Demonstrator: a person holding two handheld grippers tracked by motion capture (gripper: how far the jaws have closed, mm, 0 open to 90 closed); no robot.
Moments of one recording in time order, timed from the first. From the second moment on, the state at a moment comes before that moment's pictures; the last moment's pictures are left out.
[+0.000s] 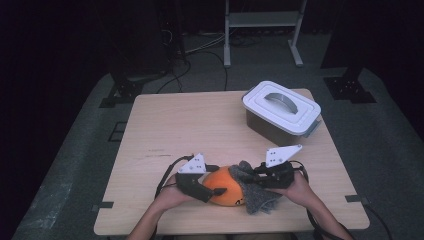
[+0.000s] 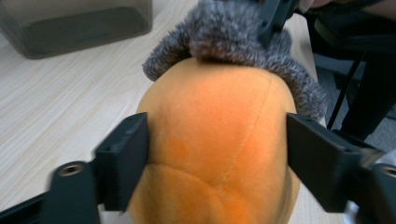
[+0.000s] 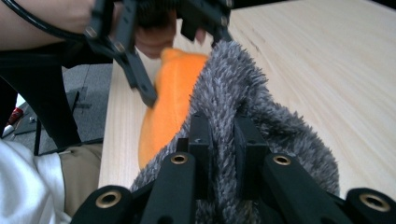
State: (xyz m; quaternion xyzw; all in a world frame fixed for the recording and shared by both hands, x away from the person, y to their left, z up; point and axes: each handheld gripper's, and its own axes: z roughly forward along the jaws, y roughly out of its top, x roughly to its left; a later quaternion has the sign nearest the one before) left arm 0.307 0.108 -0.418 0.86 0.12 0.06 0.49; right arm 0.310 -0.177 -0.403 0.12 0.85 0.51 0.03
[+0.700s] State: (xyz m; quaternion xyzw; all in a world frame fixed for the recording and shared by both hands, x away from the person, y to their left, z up) left arm 0.301 0.110 -0.416 0.85 0.09 0.12 0.50; right arm 0.328 -0.186 -0.397 0.15 0.84 0.52 0.03
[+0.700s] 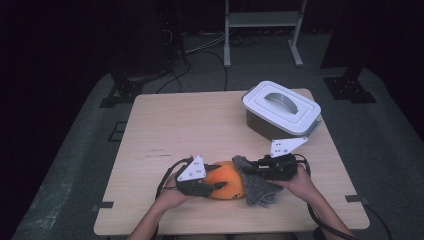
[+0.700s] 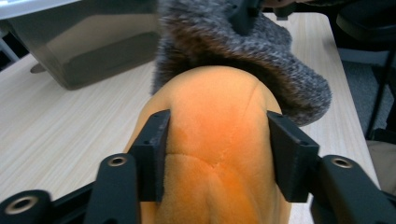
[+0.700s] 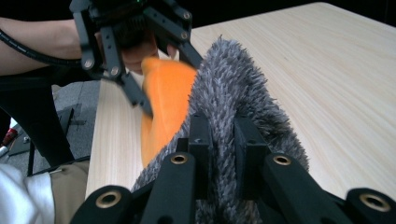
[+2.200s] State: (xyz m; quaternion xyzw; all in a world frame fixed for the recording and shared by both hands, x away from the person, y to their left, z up) left arm 0.314 0.116 -0.419 0.86 0.15 0.08 0.48; right arm 0.323 -0.188 -0.421 0.17 0.85 0.49 0.02
